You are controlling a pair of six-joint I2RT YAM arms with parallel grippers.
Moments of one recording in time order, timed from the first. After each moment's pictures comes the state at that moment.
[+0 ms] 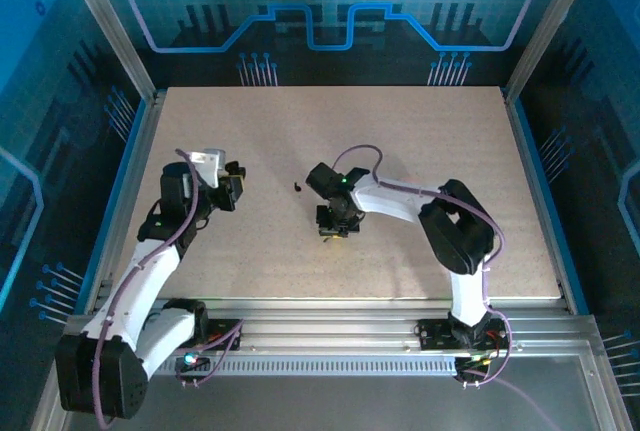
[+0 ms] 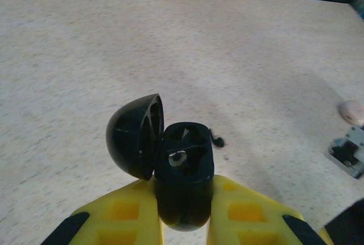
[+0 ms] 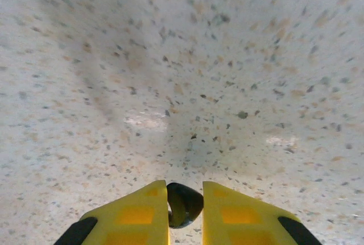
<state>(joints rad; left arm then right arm) -0.07 0.94 0.63 -0.20 0.30 -0.16 0.80 1.91 1.32 -0.78 -0.10 0.82</state>
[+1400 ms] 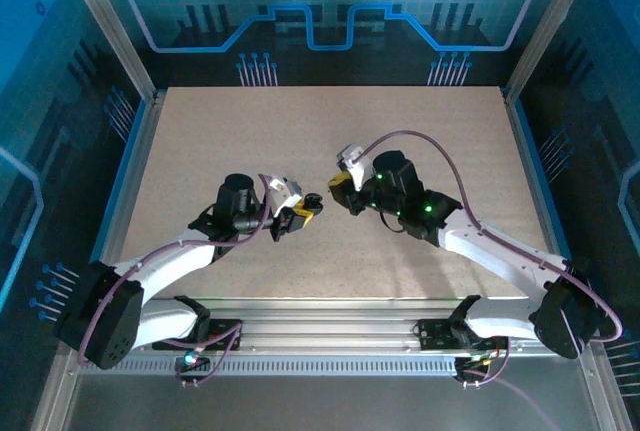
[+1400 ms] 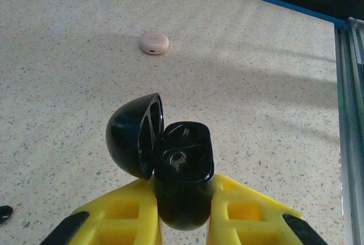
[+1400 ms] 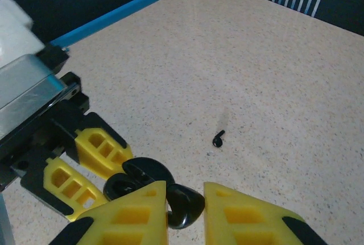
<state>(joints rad) -0.44 1.21 0.52 0.21 0.65 0.18 0.74 1.24 0.92 -0.15 -0.14 0.02</state>
